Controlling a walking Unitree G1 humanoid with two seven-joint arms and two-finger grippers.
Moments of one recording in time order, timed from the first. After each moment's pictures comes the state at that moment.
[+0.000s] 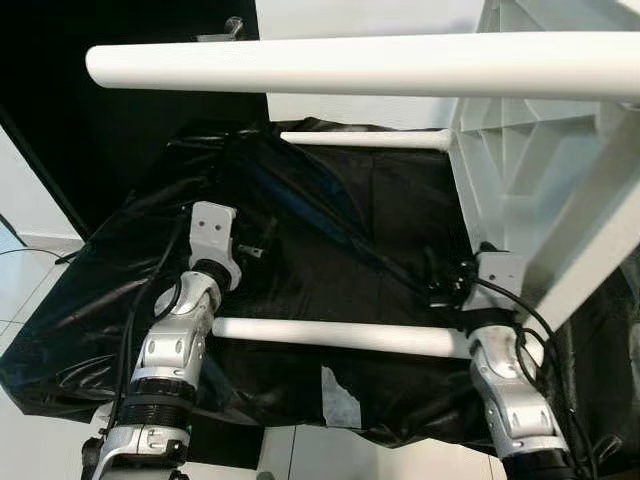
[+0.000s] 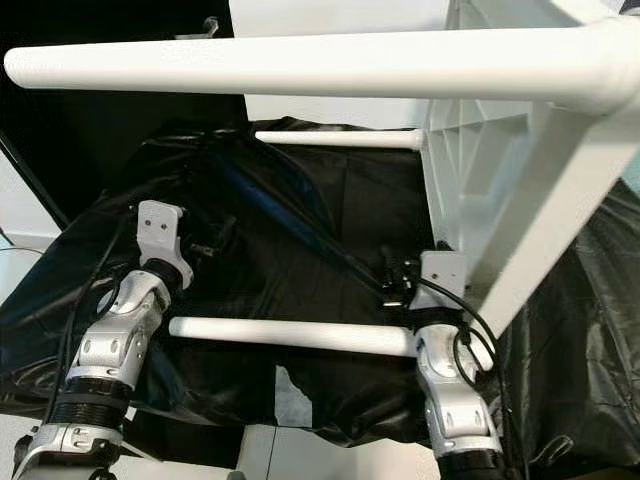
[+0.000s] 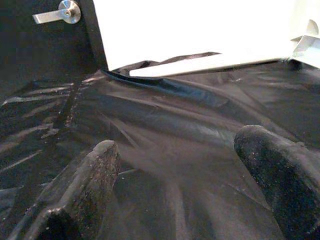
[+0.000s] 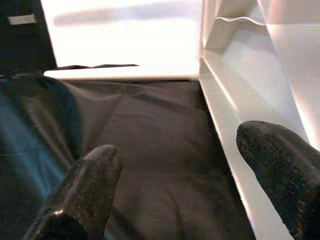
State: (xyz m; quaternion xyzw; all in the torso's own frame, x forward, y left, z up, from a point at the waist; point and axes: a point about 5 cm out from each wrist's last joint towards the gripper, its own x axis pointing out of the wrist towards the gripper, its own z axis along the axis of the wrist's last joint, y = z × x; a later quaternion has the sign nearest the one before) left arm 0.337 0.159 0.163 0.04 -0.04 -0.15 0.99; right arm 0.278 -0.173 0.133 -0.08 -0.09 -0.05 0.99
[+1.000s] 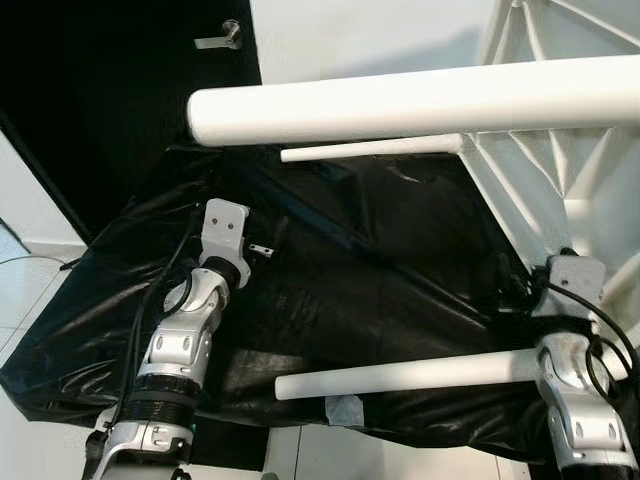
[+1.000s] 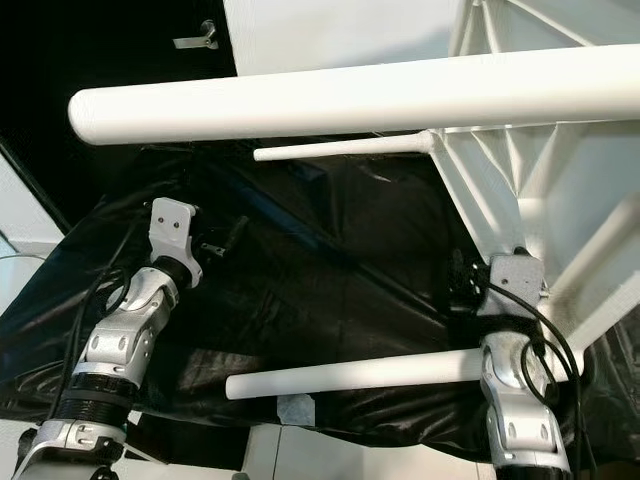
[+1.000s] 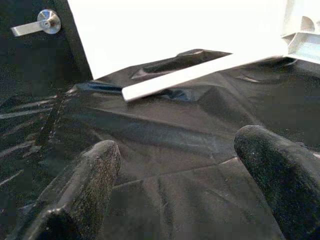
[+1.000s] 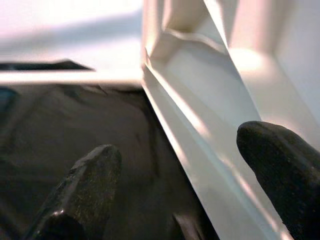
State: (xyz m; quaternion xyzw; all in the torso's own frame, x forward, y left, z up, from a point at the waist) left arm 0.338 0.148 0.166 0.05 -0.04 -0.17 0.98; right arm 0.269 -0.228 0.151 -0.14 -0.10 -0.10 0.98
